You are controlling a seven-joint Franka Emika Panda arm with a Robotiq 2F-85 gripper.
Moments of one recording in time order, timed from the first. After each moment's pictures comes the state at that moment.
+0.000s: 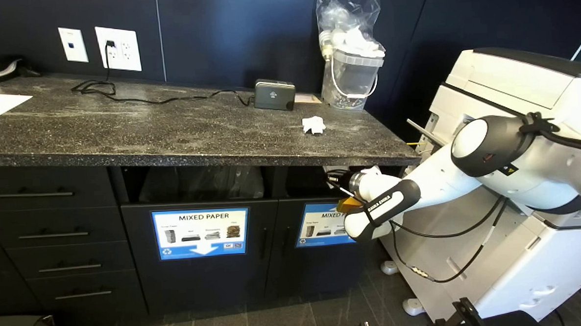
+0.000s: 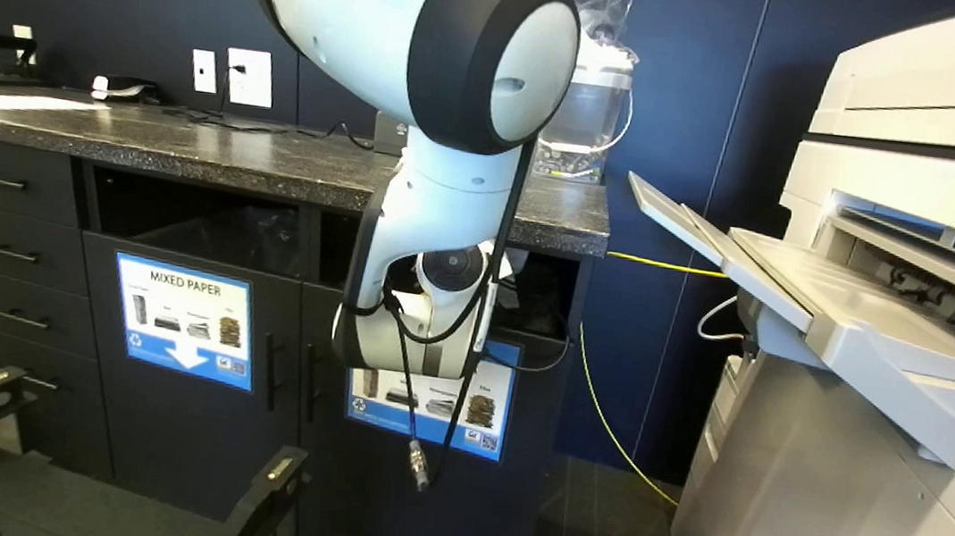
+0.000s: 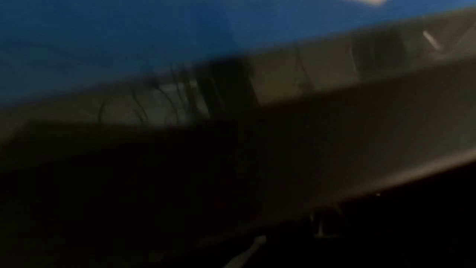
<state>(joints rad) -0.41 1.50 0.29 -1.32 -0.71 3.84 0.29</state>
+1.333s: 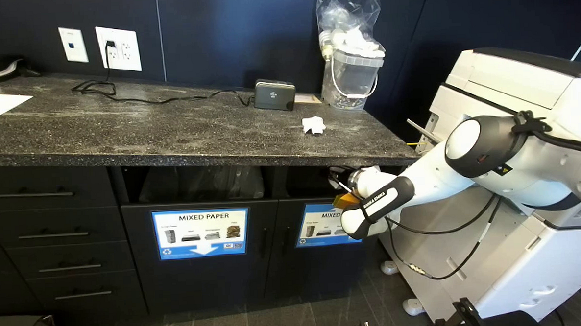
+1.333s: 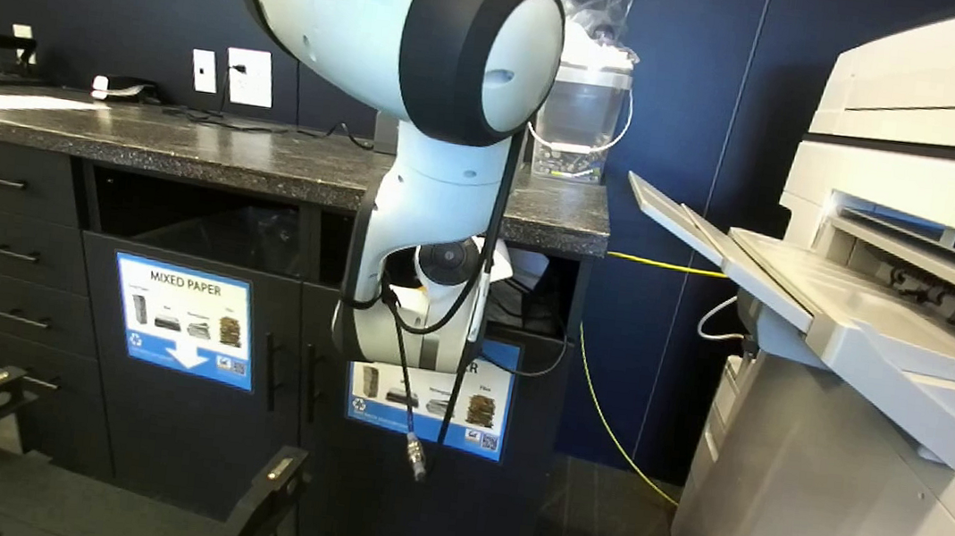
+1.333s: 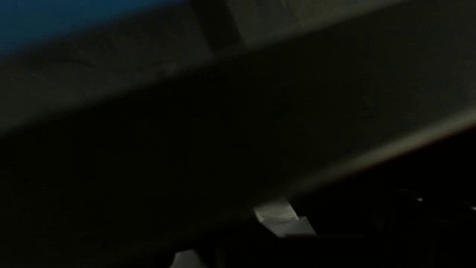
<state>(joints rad) -0.37 1.49 0.26 -1.30 -0.64 3.84 0.38</state>
